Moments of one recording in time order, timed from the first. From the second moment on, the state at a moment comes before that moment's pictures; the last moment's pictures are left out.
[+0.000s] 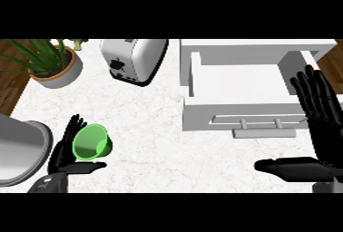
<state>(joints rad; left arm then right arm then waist) -0.40 0.26 0.29 -0.23 -0.01 -0.28 -0.99 -0.07 -0.13 -0.09 -1.95 0.00 0.17 -0.03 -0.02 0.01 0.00</state>
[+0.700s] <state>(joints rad) -0.43 0.21 0.27 -0.27 0.02 -0.39 -0.96 -0.06 -0.13 -0.10 -1.93 -0.01 0.18 -0.04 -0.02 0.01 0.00</state>
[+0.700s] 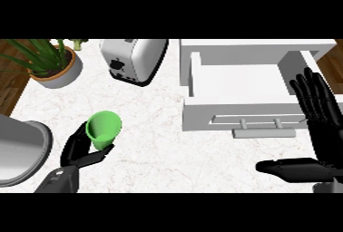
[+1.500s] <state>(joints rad) -0.45 0.21 0.37 -0.31 0.15 -0.40 -0.97 -0.08 -0.14 -0.12 -1.92 -0.01 0.18 -0.03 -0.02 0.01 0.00</state>
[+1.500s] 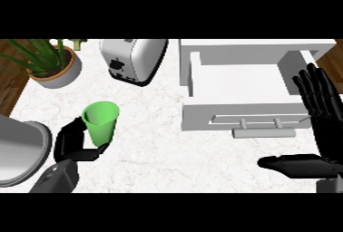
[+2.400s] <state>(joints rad) -0.58 0.12 0.28 -0.65 0.16 -0.31 -0.86 -0.06 -0.16 -0.15 -1.93 -0.02 0.19 -0.02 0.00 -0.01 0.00</state>
